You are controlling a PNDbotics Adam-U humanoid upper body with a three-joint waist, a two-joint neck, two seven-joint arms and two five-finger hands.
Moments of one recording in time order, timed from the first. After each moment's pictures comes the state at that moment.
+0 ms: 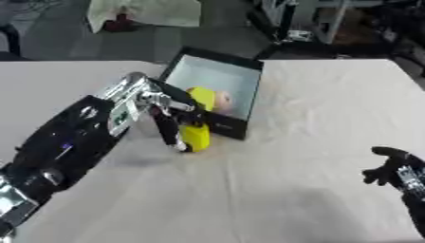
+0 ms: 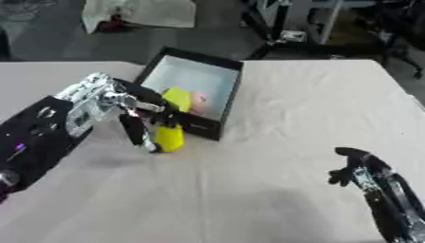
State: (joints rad) left arm -0.89 0.36 -0.58 -1.12 -0.80 -0.20 -0.87; right arm 0.16 -0.12 -0.07 -1.88 0.02 -0.10 0.29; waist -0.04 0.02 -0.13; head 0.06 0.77
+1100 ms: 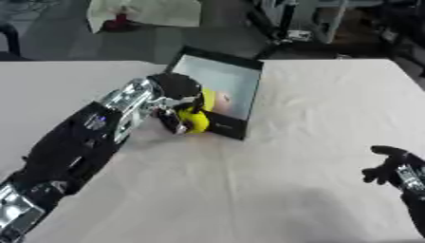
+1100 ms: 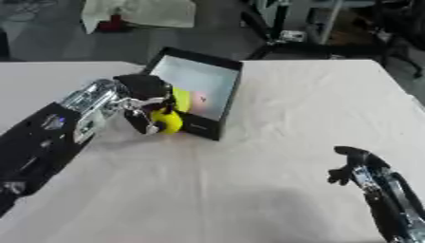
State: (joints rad) left arm -0.89 0.38 -0.54 -1.19 -1.02 -0.19 -0.48; right arm 0.15 -0.12 -0.07 -1.88 0.02 -0.10 0.29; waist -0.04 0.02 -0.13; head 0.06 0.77
